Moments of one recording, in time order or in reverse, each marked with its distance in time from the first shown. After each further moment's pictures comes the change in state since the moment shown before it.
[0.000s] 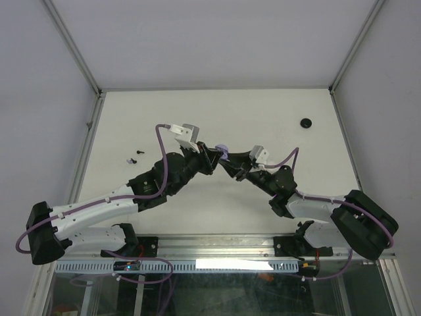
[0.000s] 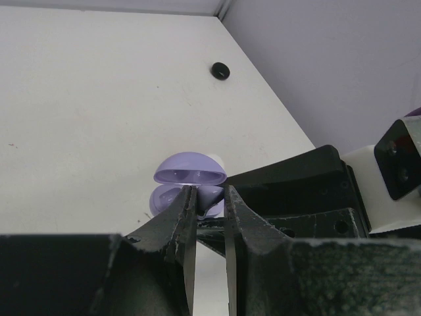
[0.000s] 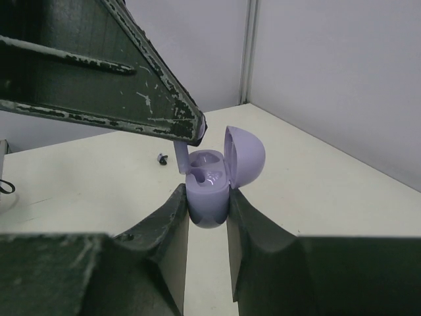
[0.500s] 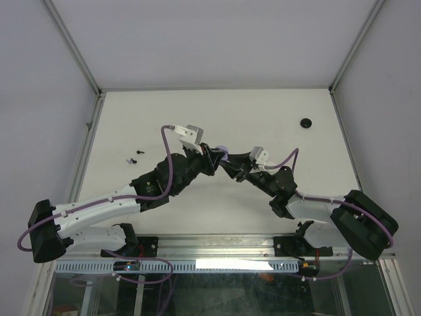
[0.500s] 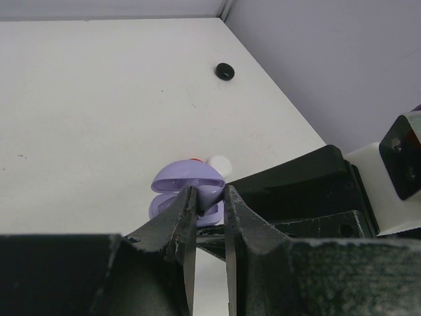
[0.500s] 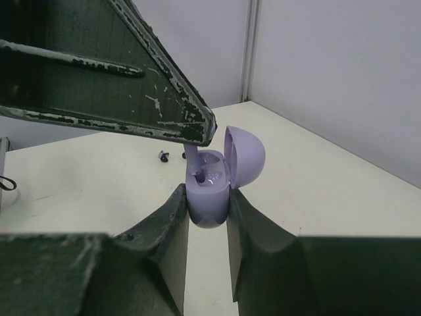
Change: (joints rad) left arm -0.012 0.020 -0.002 0.032 -0.021 0.066; right arm 0.003 0.000 -0.007 0.005 0.003 0.000
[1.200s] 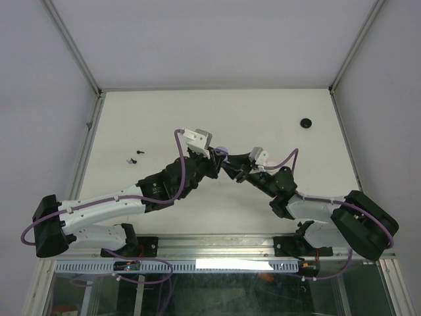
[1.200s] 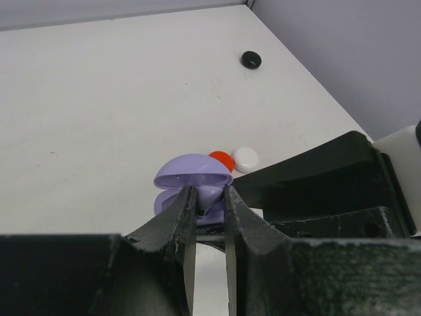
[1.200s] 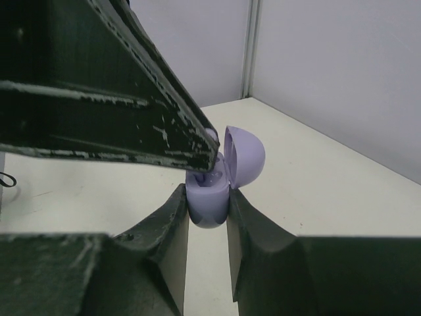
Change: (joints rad) left arm -0.058 0.043 0.027 -0.031 -0.105 0.088; right arm 0.001 -0.002 -0.010 -0.013 0.000 -0.003
